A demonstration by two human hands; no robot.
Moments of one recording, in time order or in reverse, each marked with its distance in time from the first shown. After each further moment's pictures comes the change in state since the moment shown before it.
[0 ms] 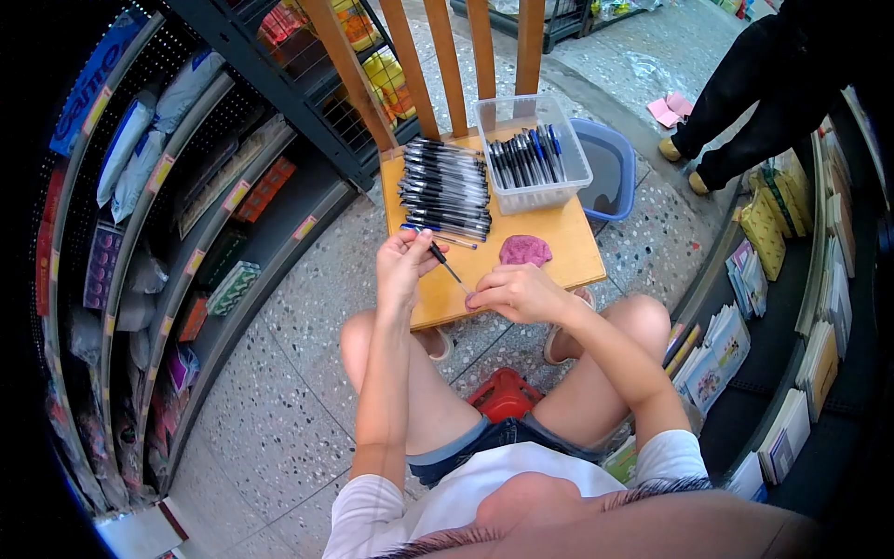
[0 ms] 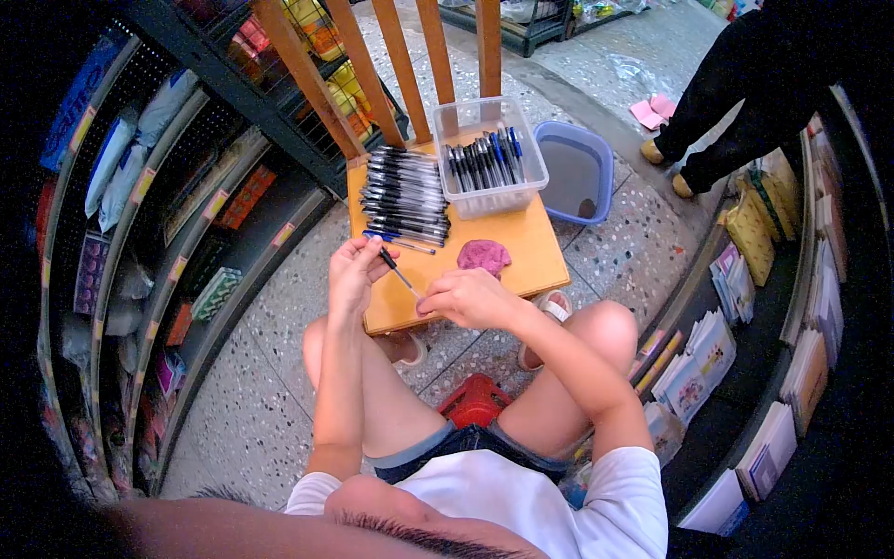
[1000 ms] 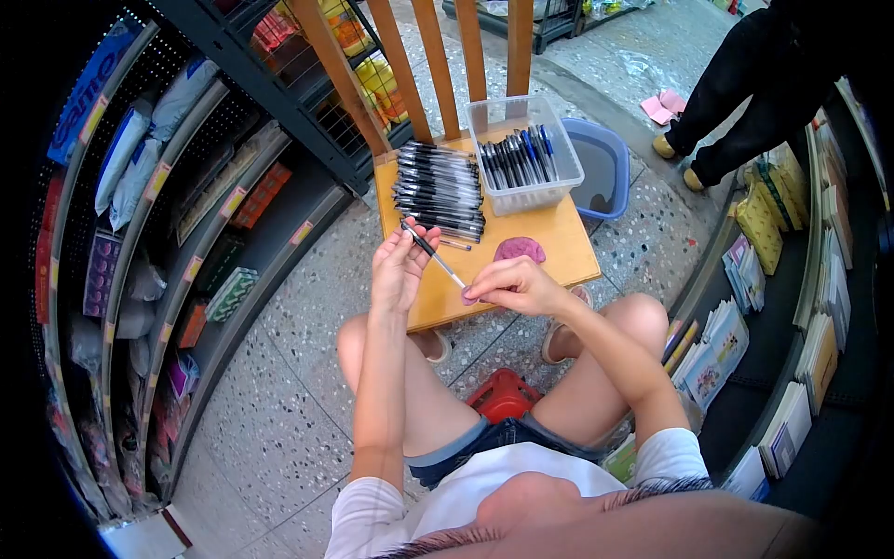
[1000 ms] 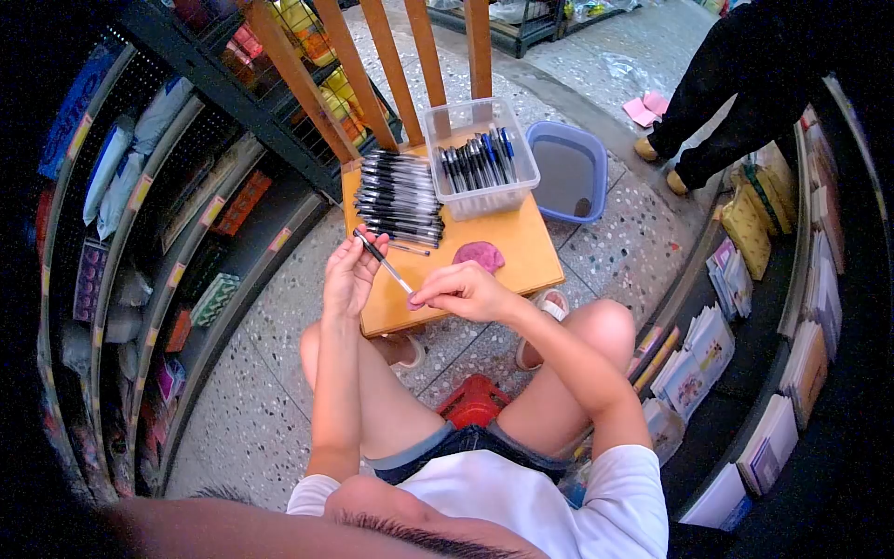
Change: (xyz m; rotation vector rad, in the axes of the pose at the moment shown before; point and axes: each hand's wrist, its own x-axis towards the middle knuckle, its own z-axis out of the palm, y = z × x) left_hand 0.008 -0.007 -0.009 -0.417 -0.212 0.012; right_hand 0.001 0.004 -0.005 0.627 0.147 0.085
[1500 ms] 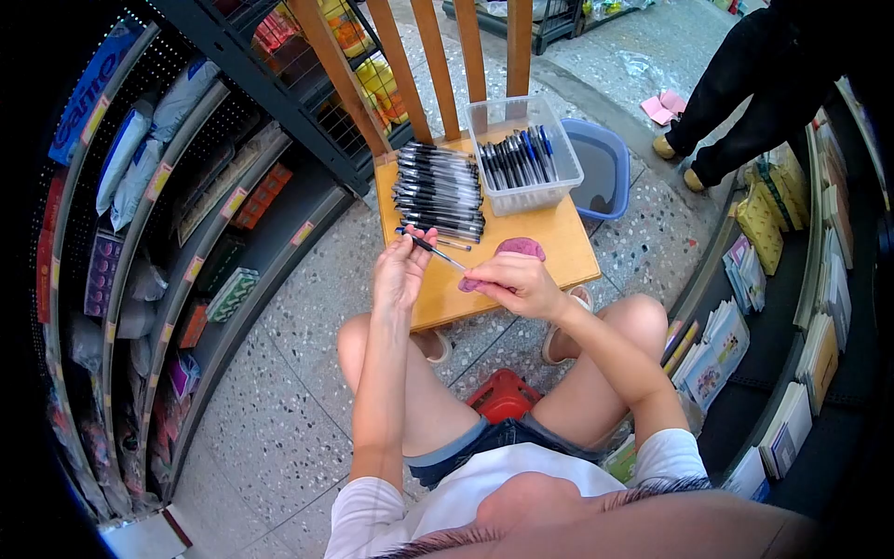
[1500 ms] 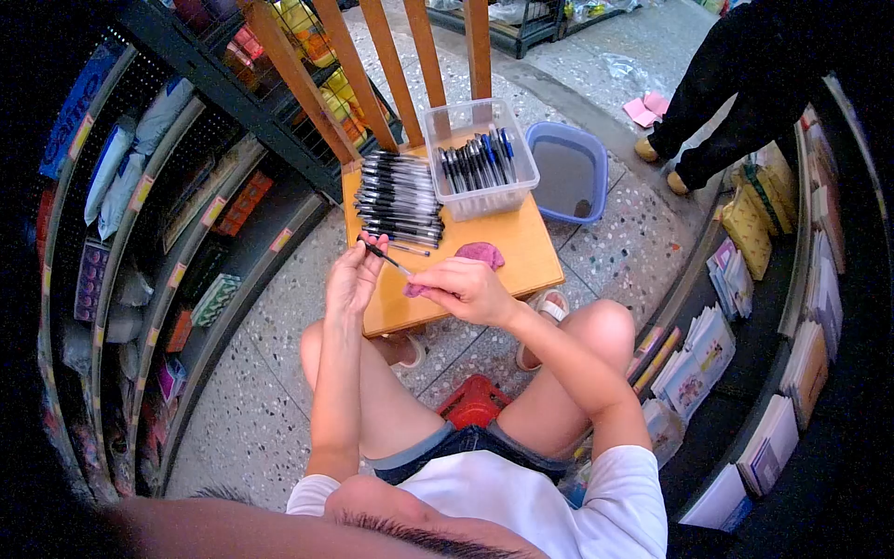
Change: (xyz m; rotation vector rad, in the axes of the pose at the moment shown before) left_hand 0.005 -0.008 -0.008 -0.101 0.177 -0.035; right_hand 0.005 -0.014 0.005 -0.373 0.206 -0.143
